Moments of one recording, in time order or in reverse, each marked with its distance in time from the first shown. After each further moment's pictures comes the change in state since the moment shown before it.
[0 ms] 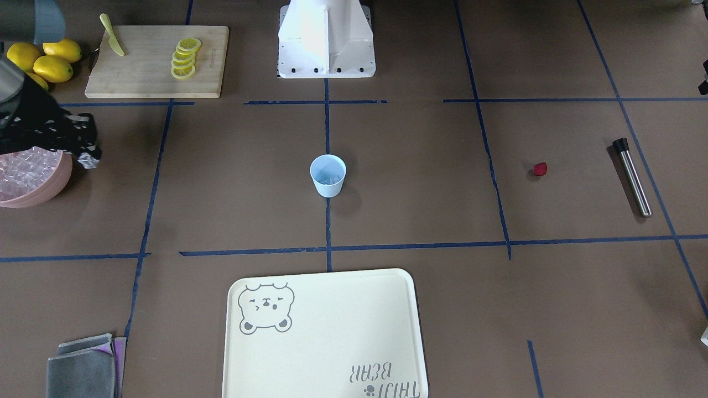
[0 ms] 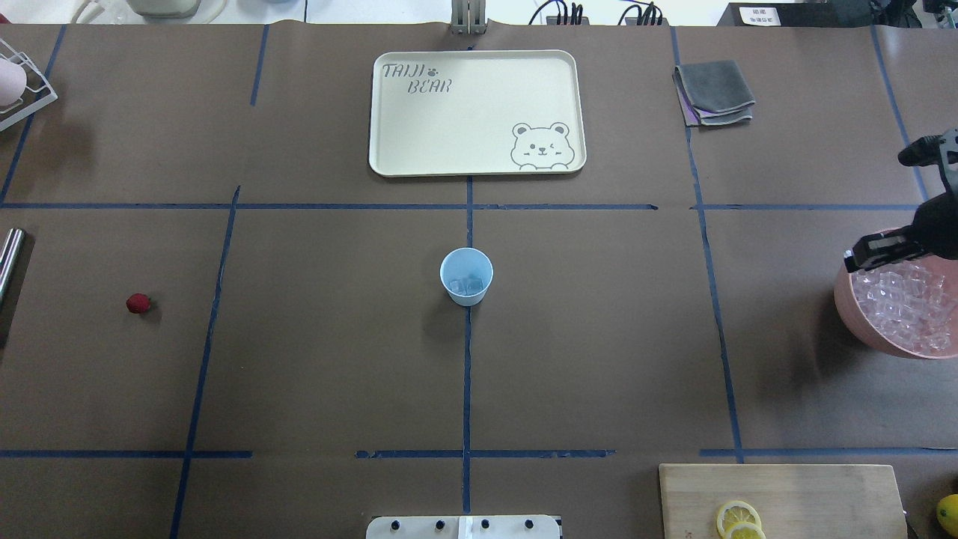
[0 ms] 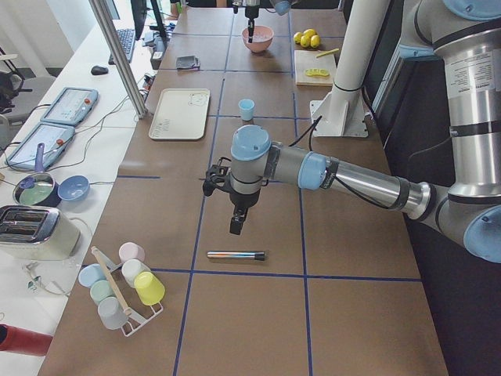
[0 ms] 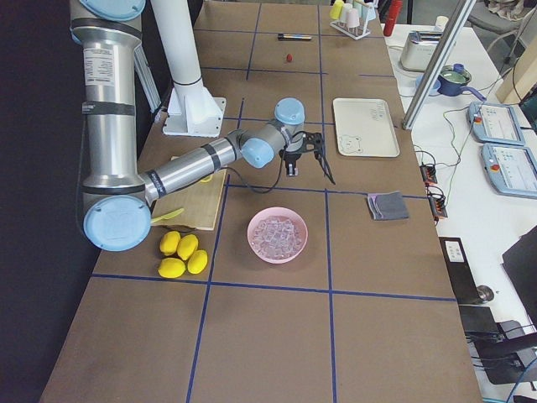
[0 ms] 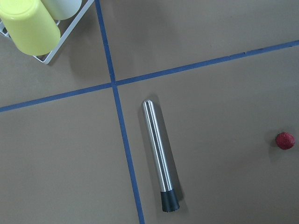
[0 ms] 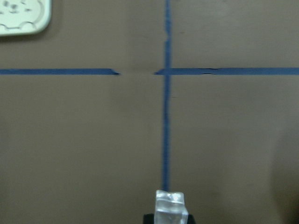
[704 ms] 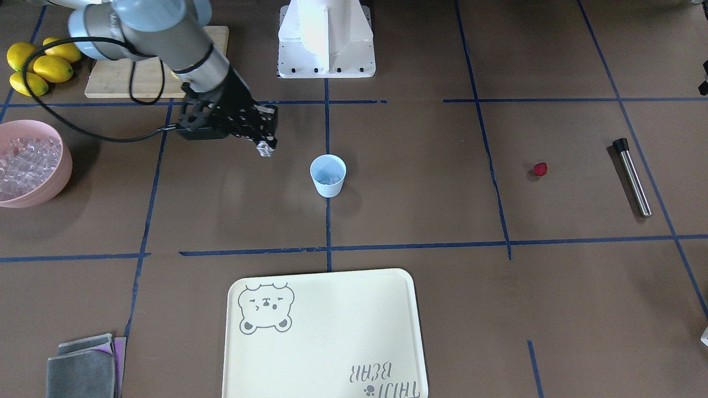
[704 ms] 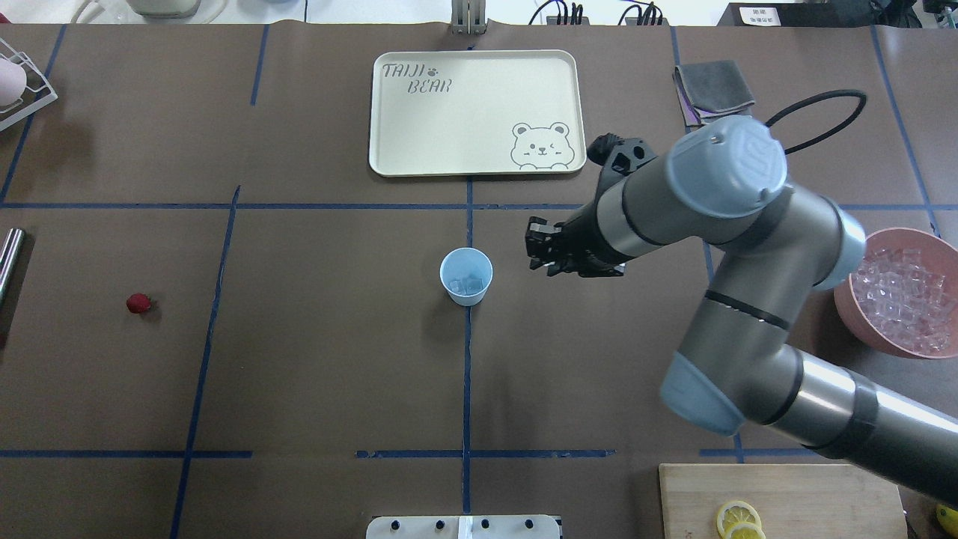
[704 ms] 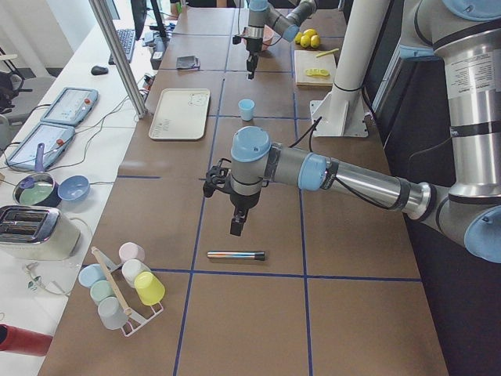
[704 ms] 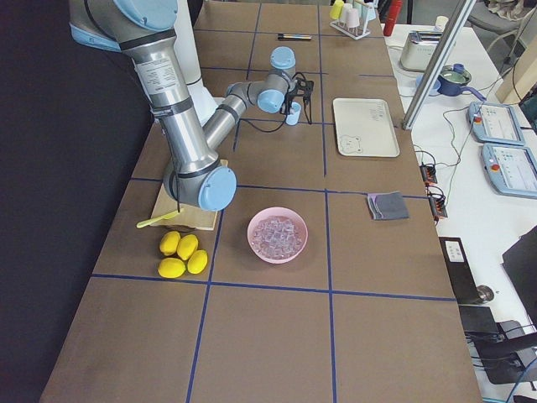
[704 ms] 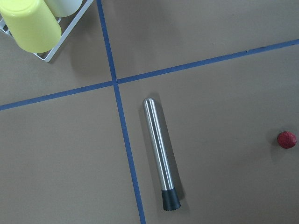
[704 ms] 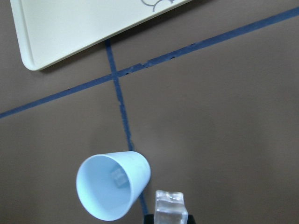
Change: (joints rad) left arm 0.000 0.001 0.003 -0.001 0.001 0.000; right arm -0.357 0.470 -0.163 -0.004 -0.291 0.607
